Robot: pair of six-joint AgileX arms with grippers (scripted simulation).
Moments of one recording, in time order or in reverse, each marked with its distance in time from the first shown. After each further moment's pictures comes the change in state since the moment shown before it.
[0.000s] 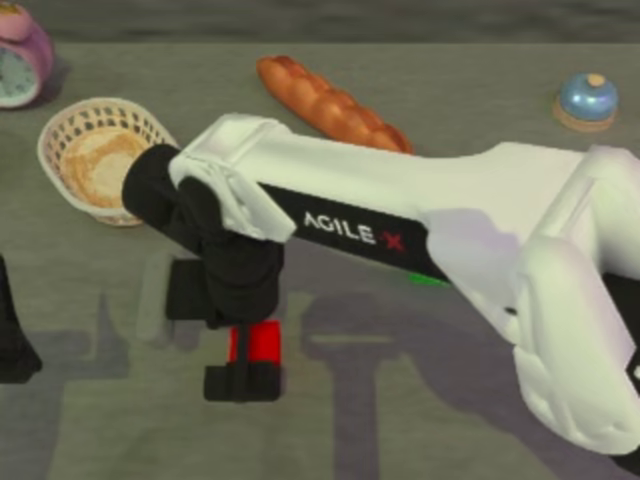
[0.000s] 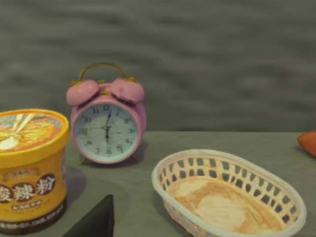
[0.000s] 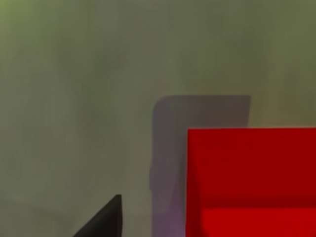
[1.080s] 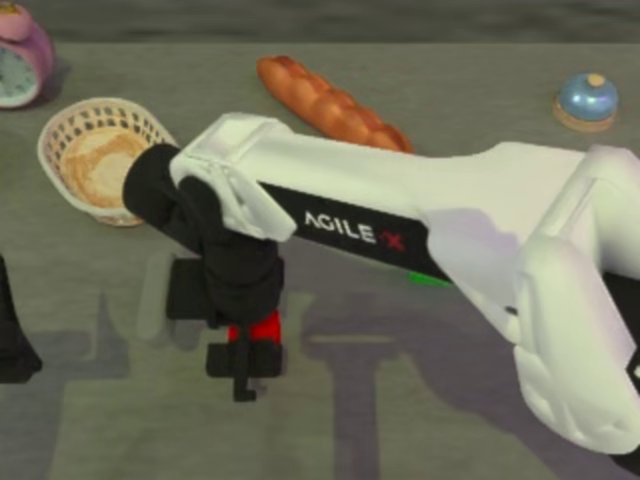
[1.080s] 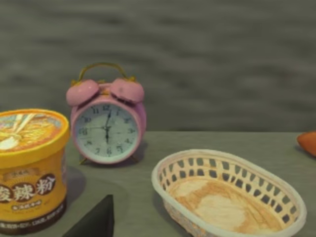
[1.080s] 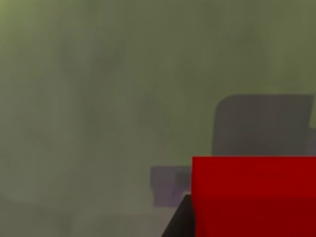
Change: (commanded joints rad) left arm 0.000 0.000 0.000 0.000 0.000 0.000; right arm 0.000 0.000 0.000 0.000 0.000 0.000
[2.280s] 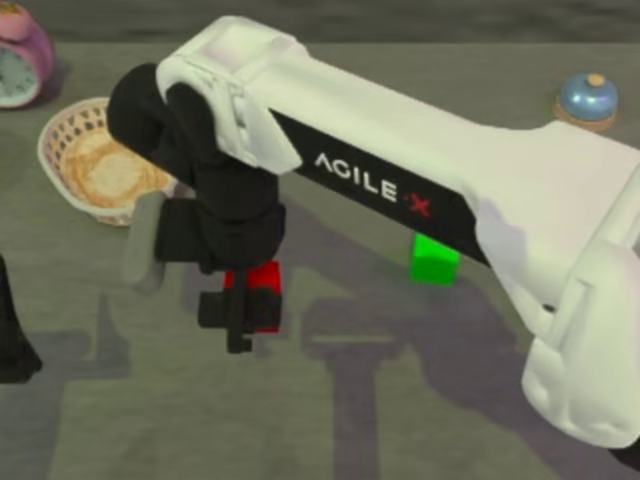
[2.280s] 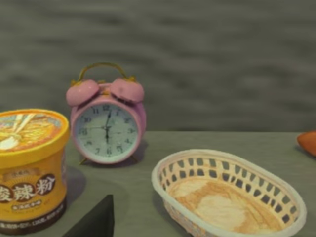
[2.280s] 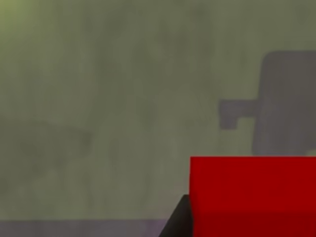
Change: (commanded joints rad) left arm 0.000 0.000 0.000 0.000 0.000 0.000; right arm -0.014 0.010 0.293 -0.284 0.000 -0.001
